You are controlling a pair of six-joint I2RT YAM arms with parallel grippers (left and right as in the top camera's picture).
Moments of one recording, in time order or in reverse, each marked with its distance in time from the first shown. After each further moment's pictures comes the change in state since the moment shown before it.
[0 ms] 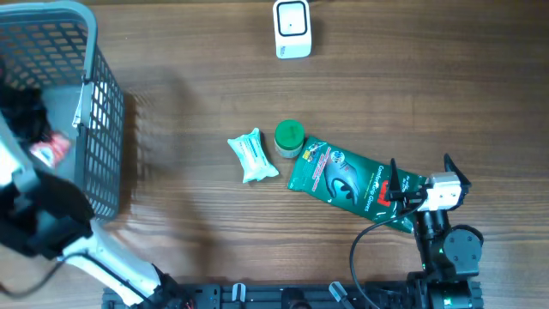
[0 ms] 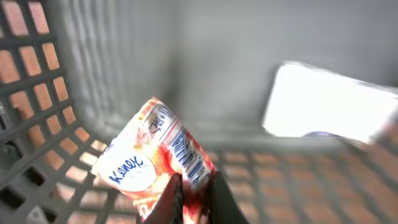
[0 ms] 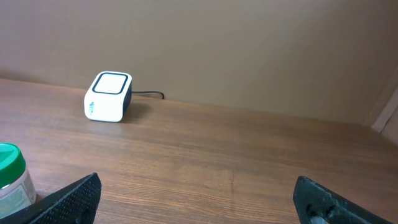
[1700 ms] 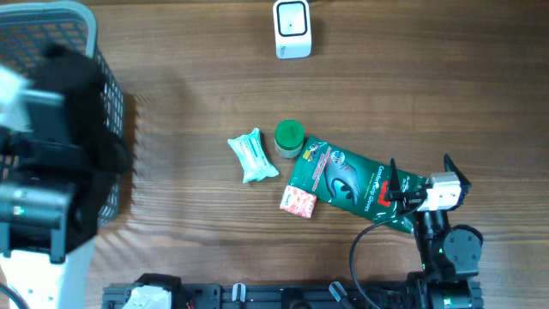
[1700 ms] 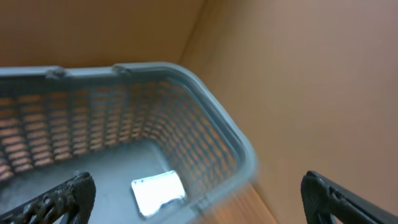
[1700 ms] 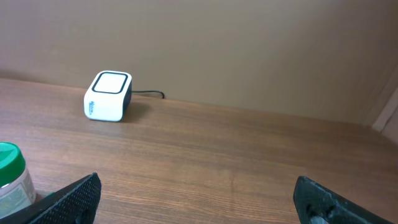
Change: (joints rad) left arm -0.686 -0.919 -0.528 0.730 -0.855 0.187; right arm 0.000 -0.001 -0.003 0.000 0.000 0.000
